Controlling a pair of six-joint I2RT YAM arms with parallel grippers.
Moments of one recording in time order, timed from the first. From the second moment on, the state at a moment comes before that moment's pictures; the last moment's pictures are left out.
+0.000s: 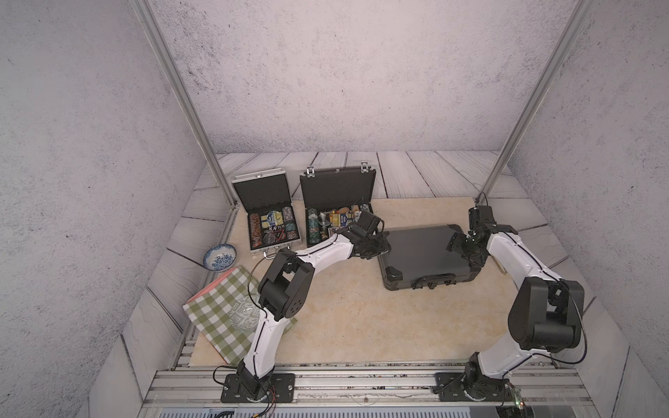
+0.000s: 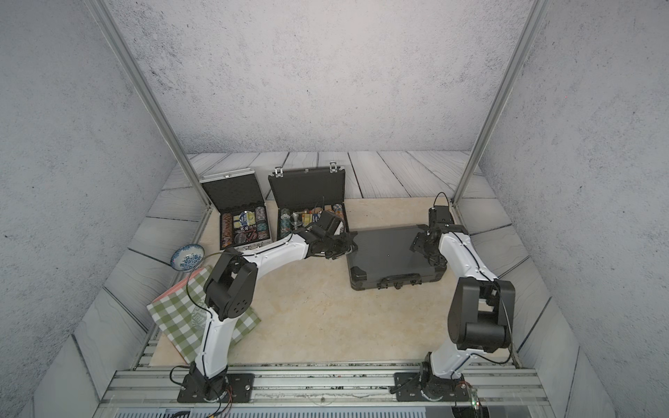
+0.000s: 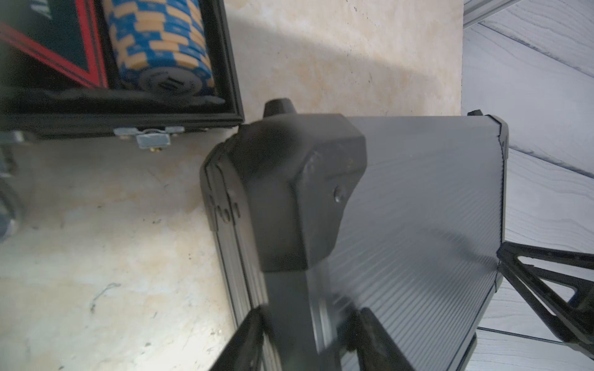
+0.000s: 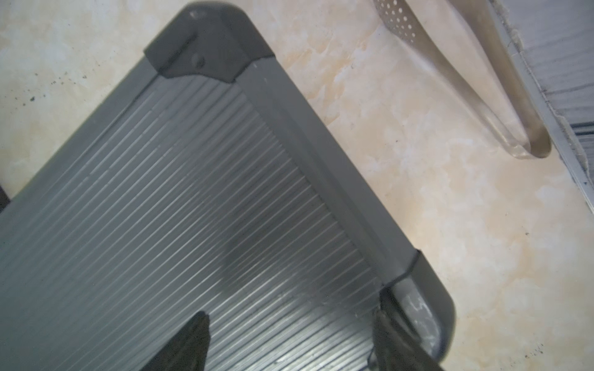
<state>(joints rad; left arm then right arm) -0.73 2.16 1.67 -0.33 0.26 -0.86 -0.09 1.62 1.25 -0.79 0.03 0.46</state>
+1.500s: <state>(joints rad) -0.74 2.21 1.81 -0.50 0.26 -0.76 -0.32 1.73 1.18 -0.50 -0.35 0.35</state>
